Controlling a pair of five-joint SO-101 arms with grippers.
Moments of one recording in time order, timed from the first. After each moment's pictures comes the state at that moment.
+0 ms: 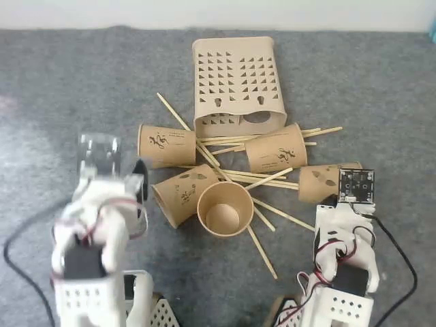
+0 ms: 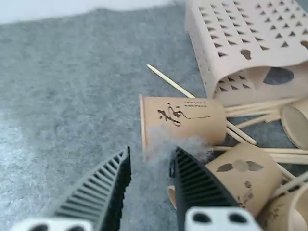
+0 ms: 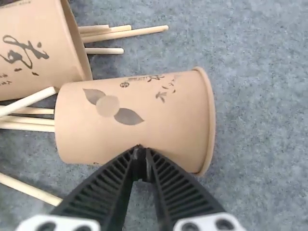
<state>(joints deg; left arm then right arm) -9.4 -75.2 60.3 66.9 -2.2 11.7 -103.2 93.5 58.3 11.1</state>
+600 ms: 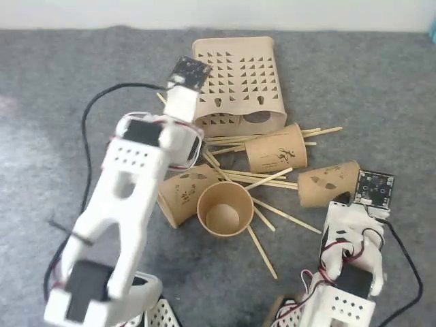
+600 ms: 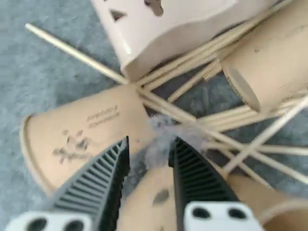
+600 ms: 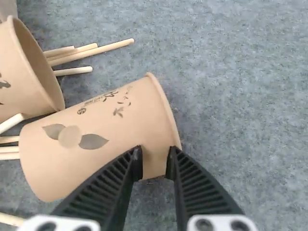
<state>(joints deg) 8.2 -11.4 21.1 69.1 -3.6 17.4 -103.1 93.5 55.2 7.8</state>
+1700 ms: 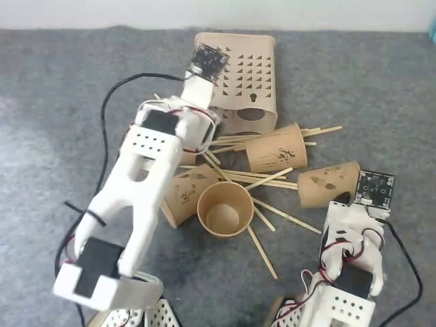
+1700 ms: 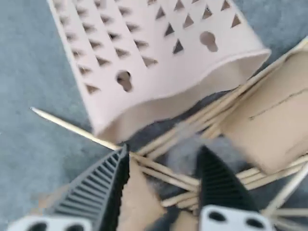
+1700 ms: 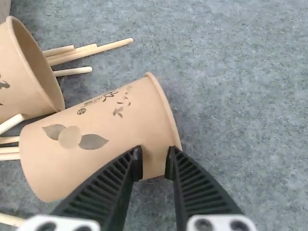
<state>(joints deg) 10.0 -3.1 17.1 54.9 -8.1 17.4 -103.1 93.5 55.2 7.6</state>
